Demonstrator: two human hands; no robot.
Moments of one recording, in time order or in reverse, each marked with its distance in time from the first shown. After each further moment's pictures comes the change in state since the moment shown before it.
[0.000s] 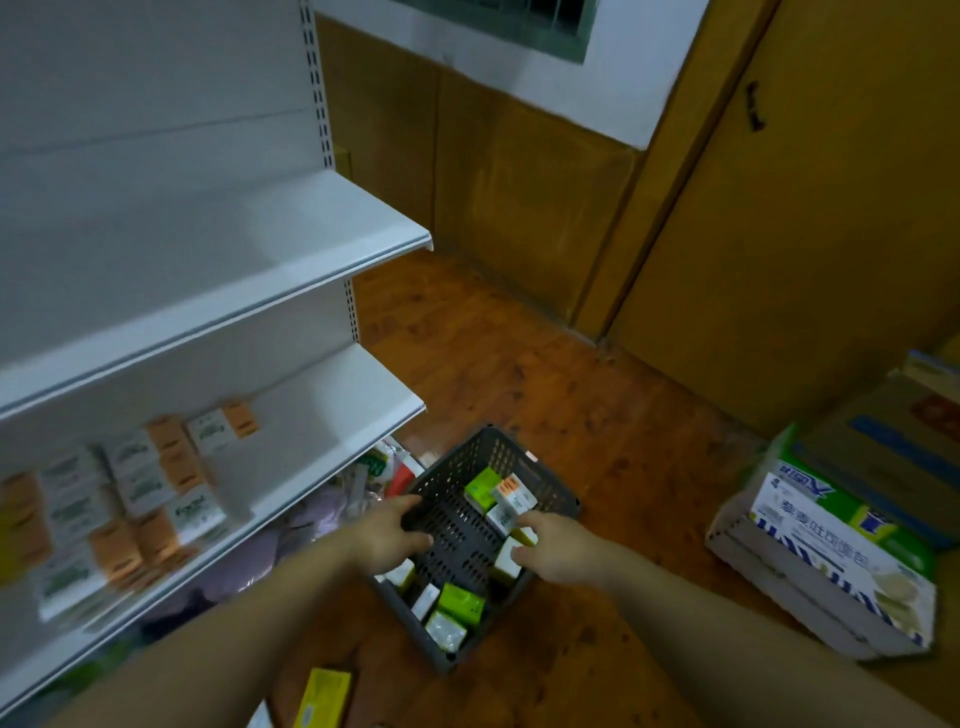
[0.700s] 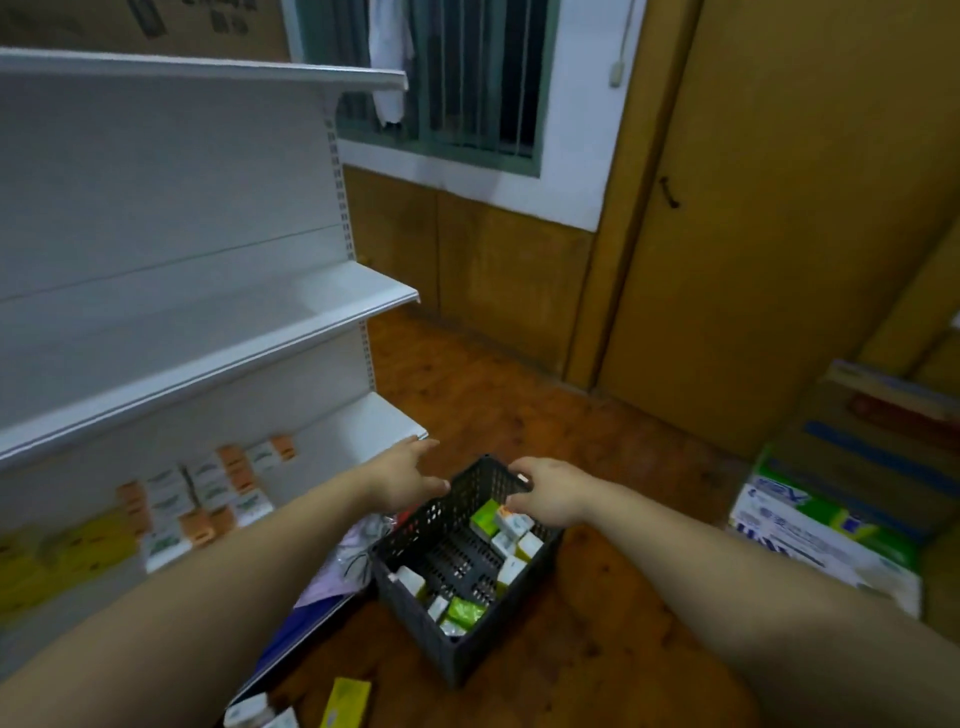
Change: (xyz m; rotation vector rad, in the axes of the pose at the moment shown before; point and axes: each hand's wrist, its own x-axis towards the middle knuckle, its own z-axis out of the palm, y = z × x) left_hand -0.202 0.089 0.056 0.343 0.287 0.189; right_hand -0.208 0.010 0.023 -0.127 0.323 -0.158
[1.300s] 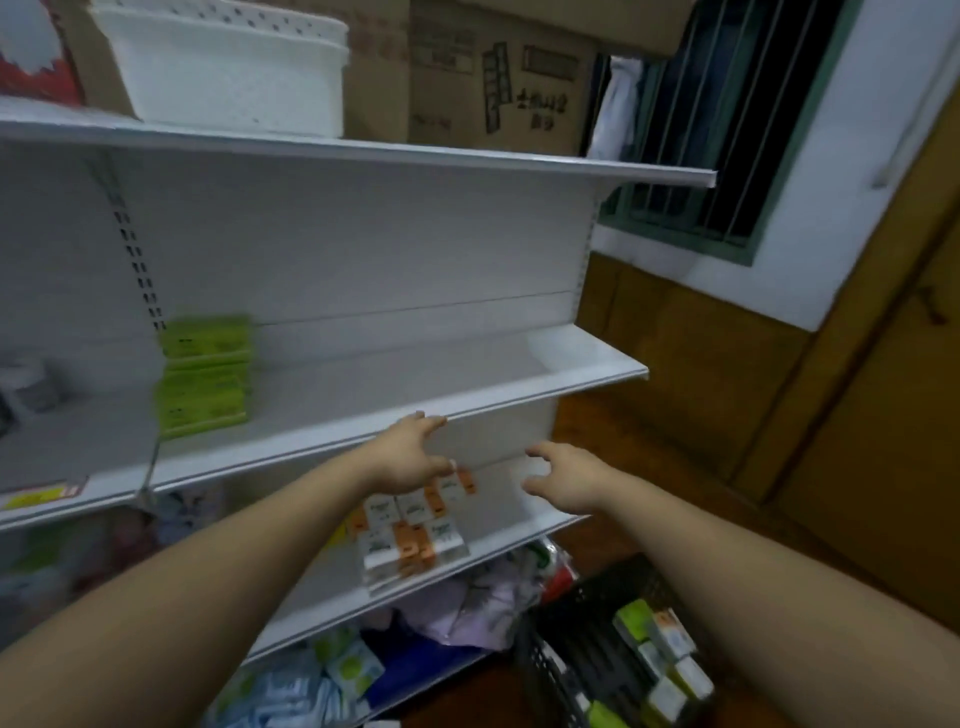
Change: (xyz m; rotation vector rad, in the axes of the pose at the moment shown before) left_hand -0.122 -0.247 -0.159 -0.089 0.356 -0.186; right_hand 0.066 -0.312 0.021 -0.103 0.090 -0.335
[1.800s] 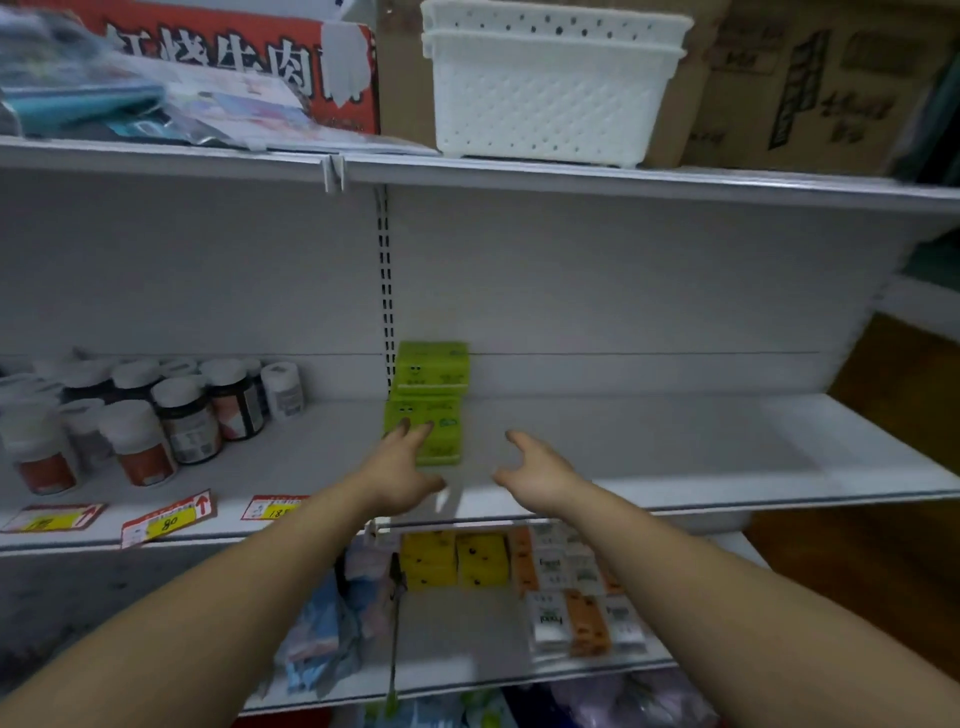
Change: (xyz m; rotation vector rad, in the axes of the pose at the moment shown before) left_hand -0.009 -0.248 -0.116 -0.070 0.265 -0.362; right_hand 0.167 -0.273 0.075 0.209 -0.078 -0.284
